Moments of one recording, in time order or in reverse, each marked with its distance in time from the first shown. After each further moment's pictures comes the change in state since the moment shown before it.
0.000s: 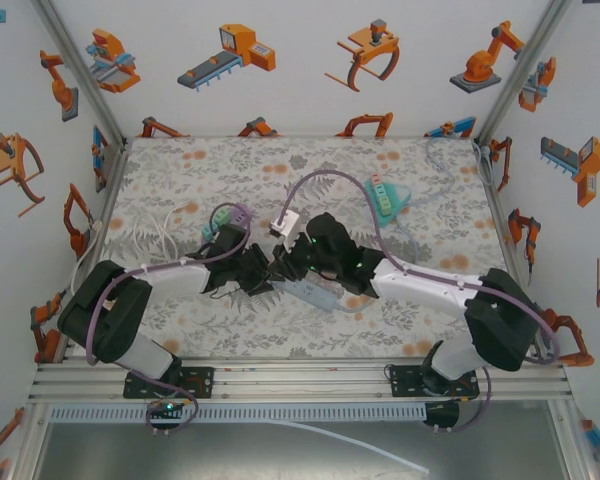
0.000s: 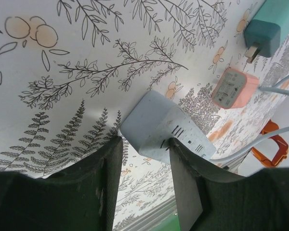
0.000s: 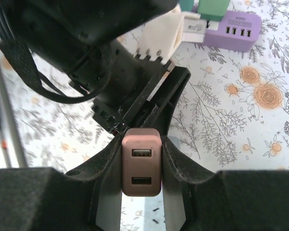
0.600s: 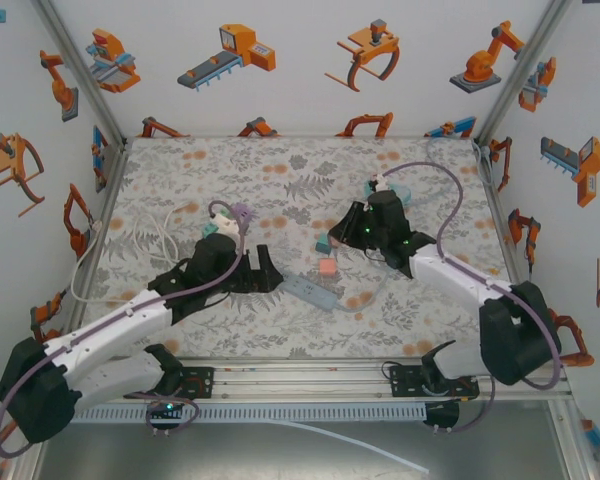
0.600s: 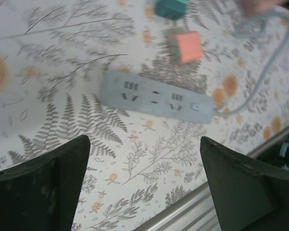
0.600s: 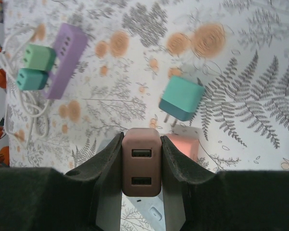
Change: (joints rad) left arm -0.202 -0.524 0.001 -0.204 -0.230 0.502; right arm -0.424 -0.051 -0.094 -0.159 0.104 0.742
